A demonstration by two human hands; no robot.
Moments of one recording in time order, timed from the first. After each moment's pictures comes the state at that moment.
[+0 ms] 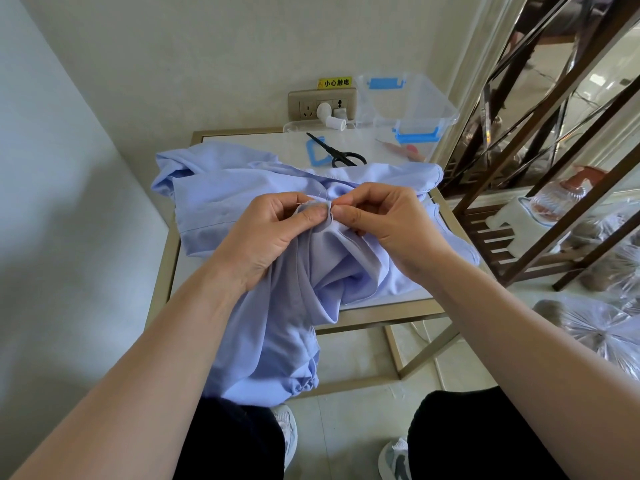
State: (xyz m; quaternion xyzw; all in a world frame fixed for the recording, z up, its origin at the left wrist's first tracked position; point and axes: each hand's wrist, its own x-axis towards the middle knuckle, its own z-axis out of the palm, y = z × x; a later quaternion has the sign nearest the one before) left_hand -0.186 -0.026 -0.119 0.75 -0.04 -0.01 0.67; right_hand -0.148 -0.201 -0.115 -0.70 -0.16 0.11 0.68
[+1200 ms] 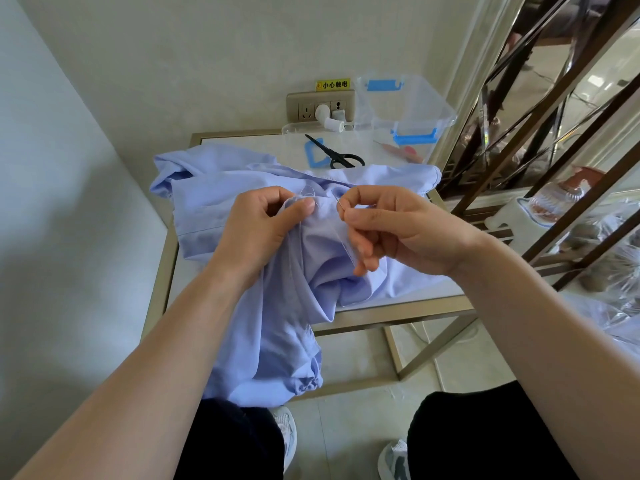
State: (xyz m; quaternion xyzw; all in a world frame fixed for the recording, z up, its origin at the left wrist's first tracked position) left_hand -0.179 -0.021 -0.127 0.80 0.02 0.11 0.60; right_hand -0.149 -0.220 -0.092 -0.62 -0.25 0.35 0.66
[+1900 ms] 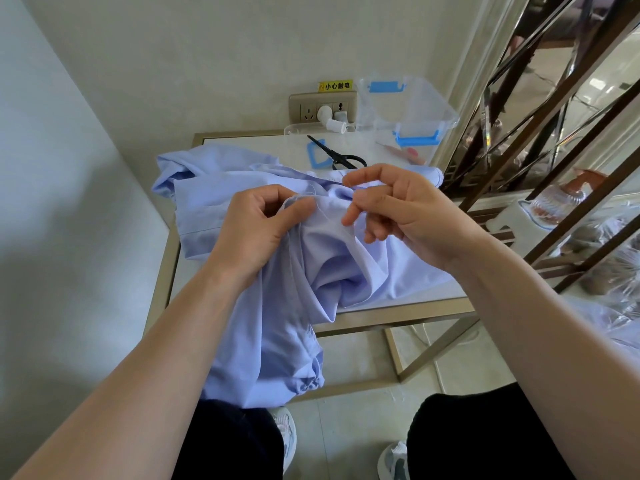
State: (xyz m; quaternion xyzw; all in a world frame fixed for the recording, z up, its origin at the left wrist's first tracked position) left_hand -0.182 -0.019 -0.122 0.78 0.01 0.11 0.61; right_hand -0.140 -0.217 -0.093 -0.71 -0.20 0.20 0.65
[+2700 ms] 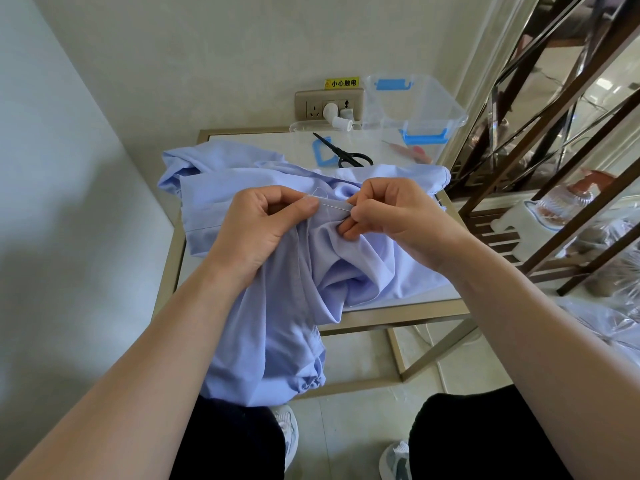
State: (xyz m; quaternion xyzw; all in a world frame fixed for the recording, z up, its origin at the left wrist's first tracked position) left_hand -0.187 -0.016 -0.120 0.76 0.02 0.10 0.65; right_hand -0.136 -0.203 -0.105 -0.72 -0.19 0.19 0.64
